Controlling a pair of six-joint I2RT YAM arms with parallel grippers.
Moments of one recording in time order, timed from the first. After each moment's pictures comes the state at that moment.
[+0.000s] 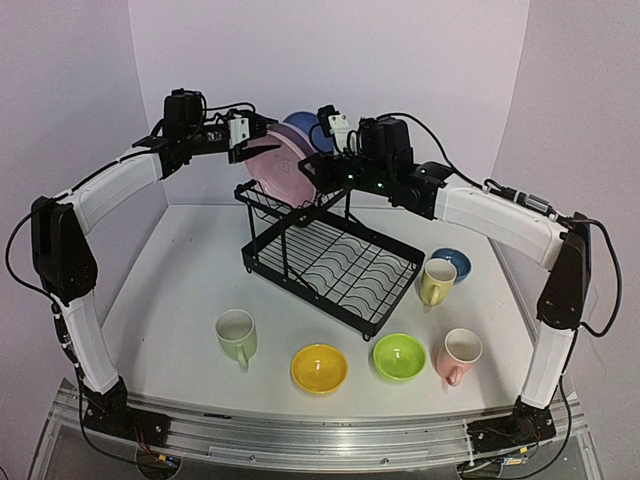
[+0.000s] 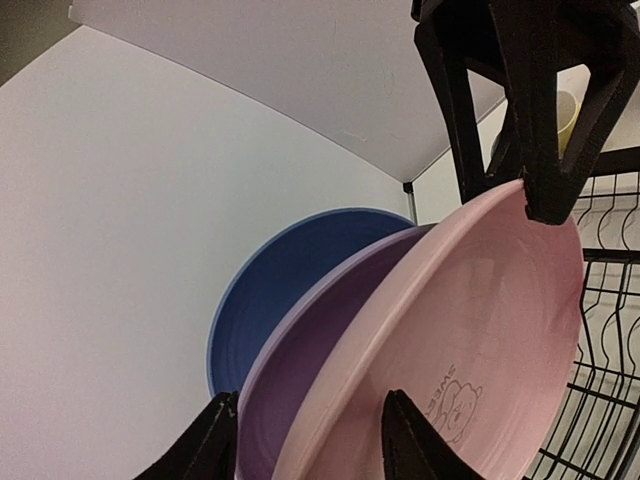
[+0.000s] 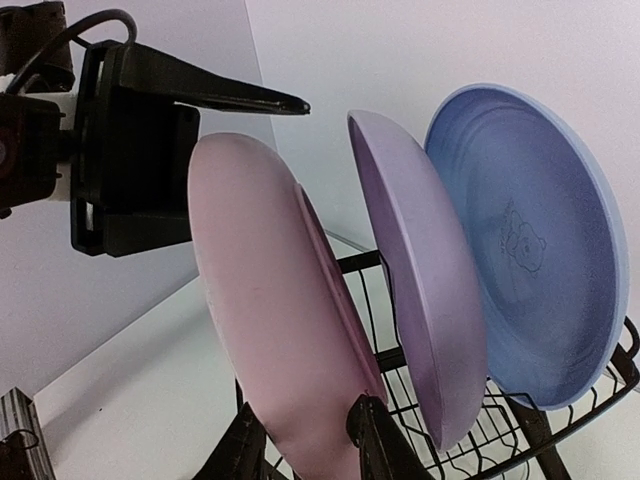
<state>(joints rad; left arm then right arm) -0.39 1.85 1.84 -0.09 0.81 1.14 0.81 1.90 1.83 -0.15 0.00 0.14</state>
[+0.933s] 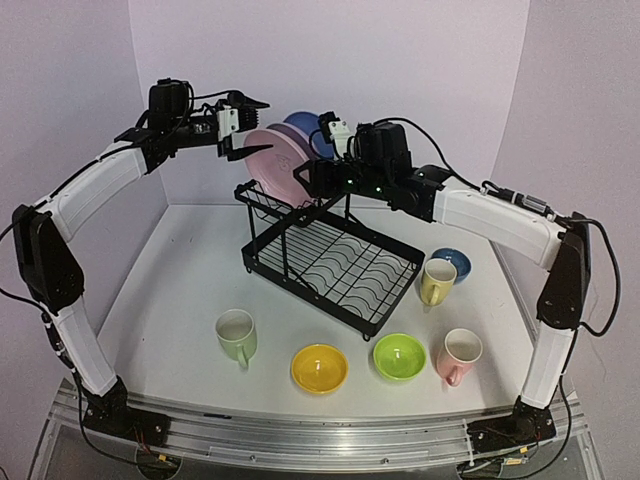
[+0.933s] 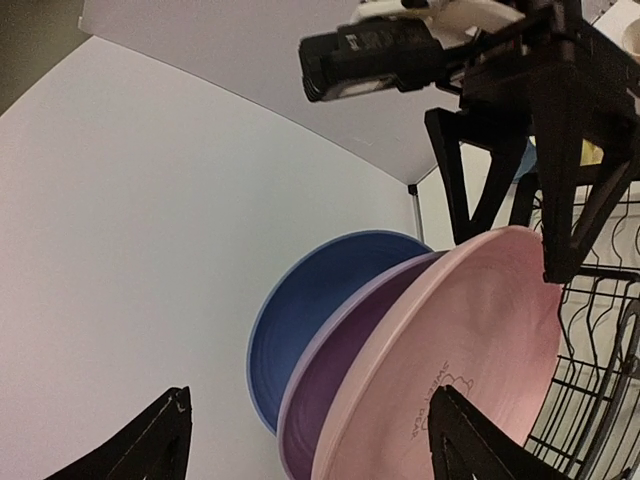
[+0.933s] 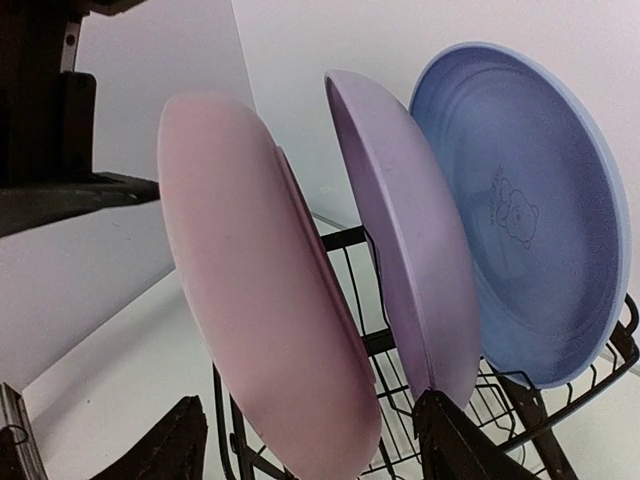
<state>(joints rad) -0.39 1.76 1.84 -0.19 0.79 1.16 0.81 1.90 1.81 -0.17 0.03 0.15</state>
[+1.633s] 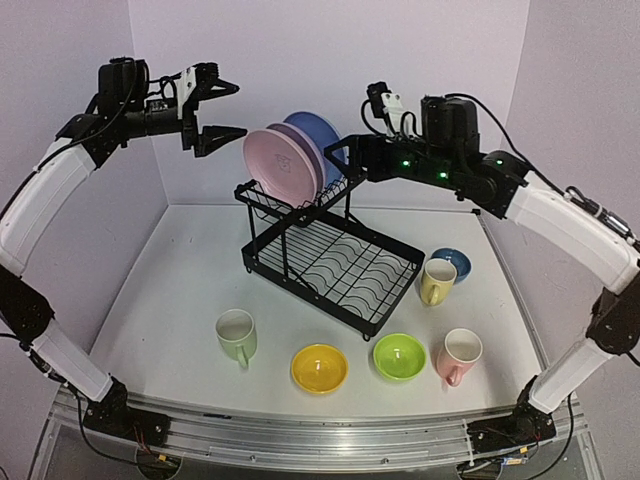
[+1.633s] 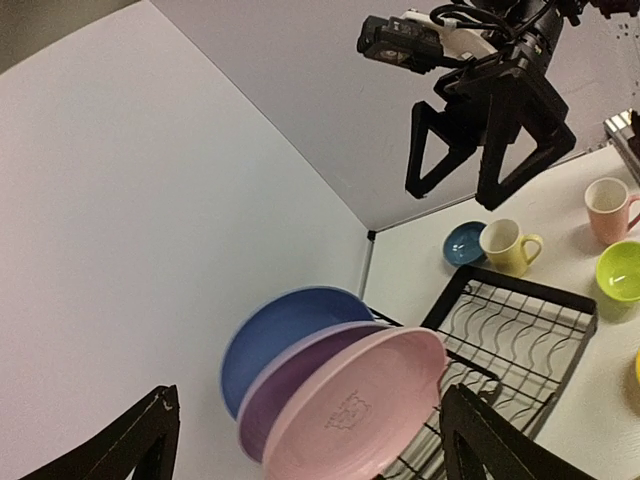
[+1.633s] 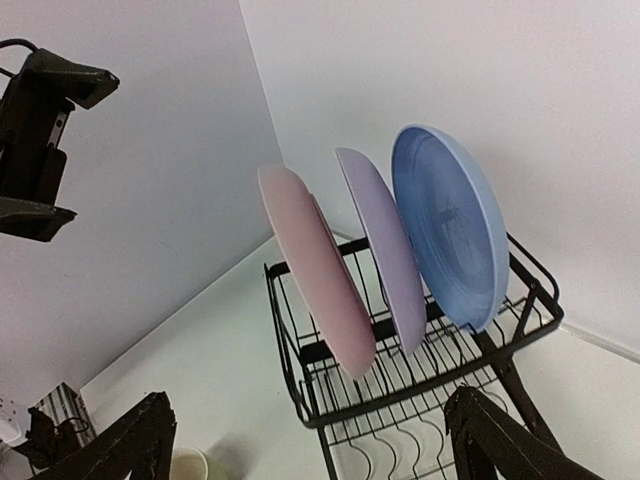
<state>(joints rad) -0.39 1.51 1.84 -0.45 0.79 0.78 0.81 1.57 1.68 -0.31 0.01 0.20</state>
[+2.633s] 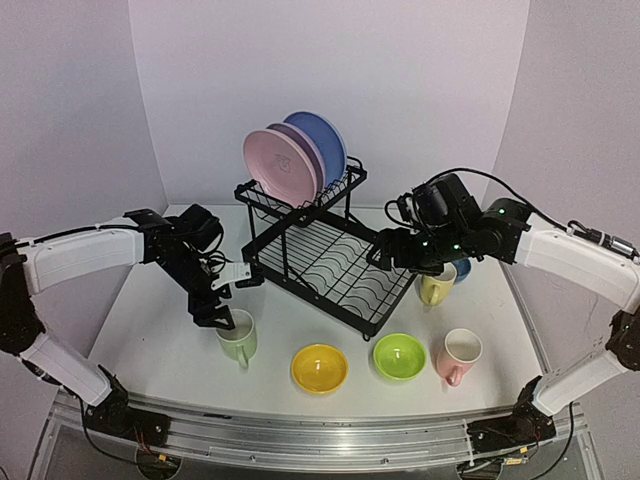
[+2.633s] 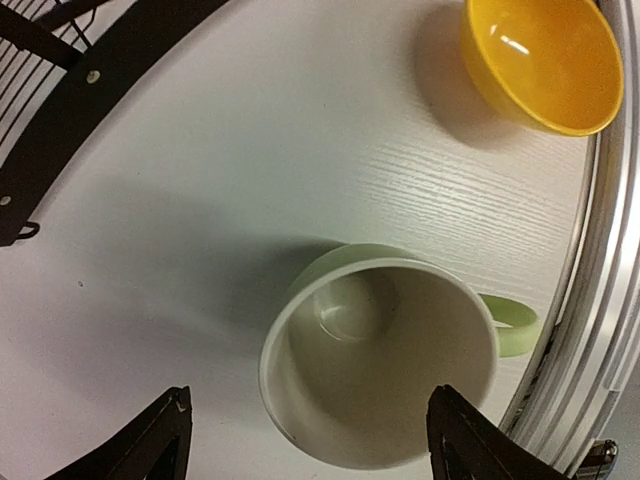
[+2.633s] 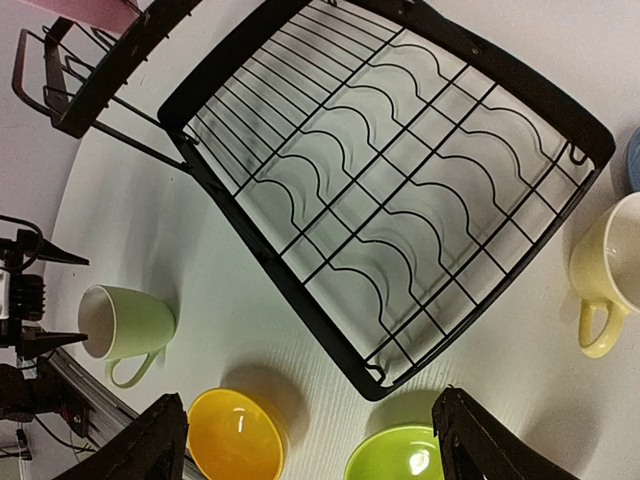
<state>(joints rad) -0.65 1.44 1.10 -0.87 0.24 0.65 0.81 1.41 1.29 -0.69 0.07 0.65</state>
